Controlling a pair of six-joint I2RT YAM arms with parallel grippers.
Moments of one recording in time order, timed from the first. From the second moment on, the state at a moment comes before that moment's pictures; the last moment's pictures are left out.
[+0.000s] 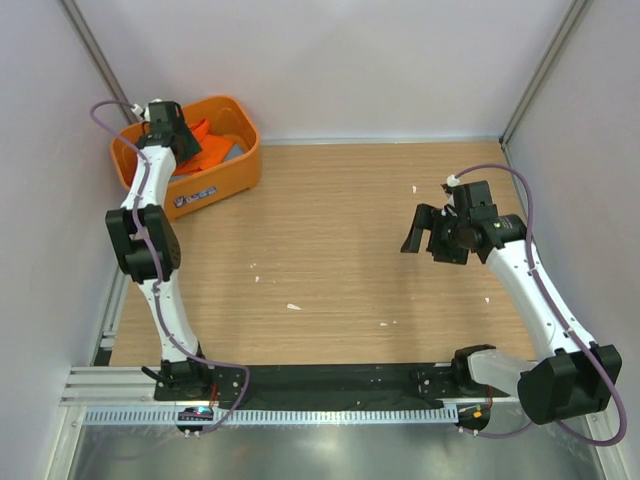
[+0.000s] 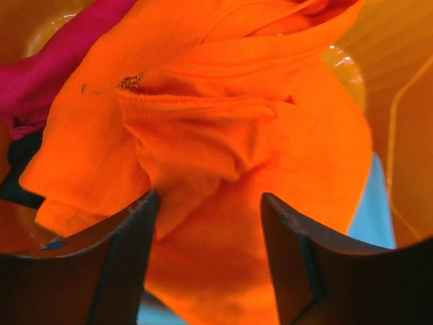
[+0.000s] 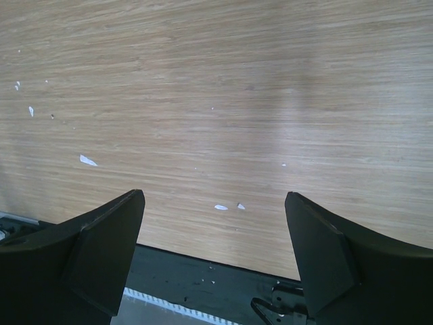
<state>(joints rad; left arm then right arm) 0.11 2.11 1.97 -0.55 -0.19 -0.42 0.17 1.15 1.07 -0.89 -0.21 0.41</state>
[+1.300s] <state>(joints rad) -0.24 1.29 1.92 -0.27 0.24 -0.81 0.25 1.36 1.19 -0.82 -0.26 0.40</state>
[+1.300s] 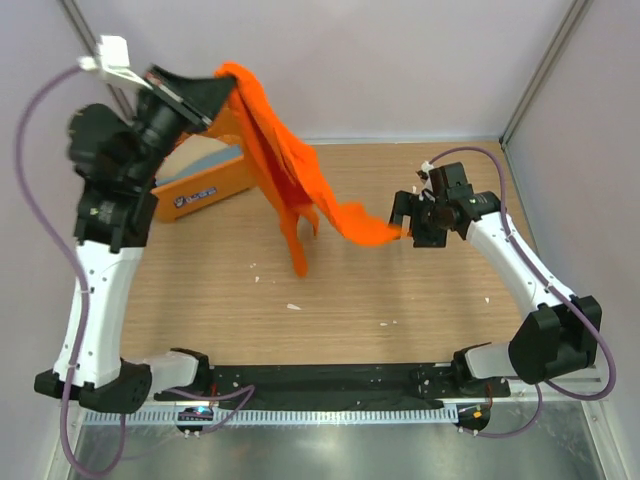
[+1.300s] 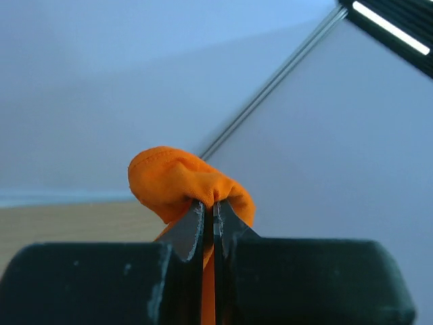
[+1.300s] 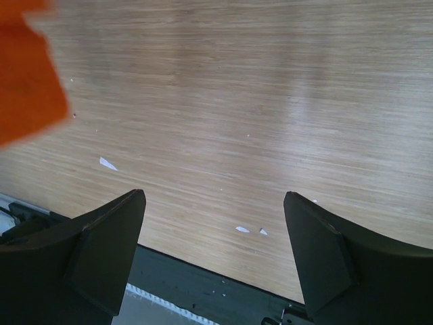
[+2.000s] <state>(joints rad) -0.35 1.34 1.19 -0.66 0.17 -0.52 0.55 1.52 1.12 -0.70 -0.42 0.42</state>
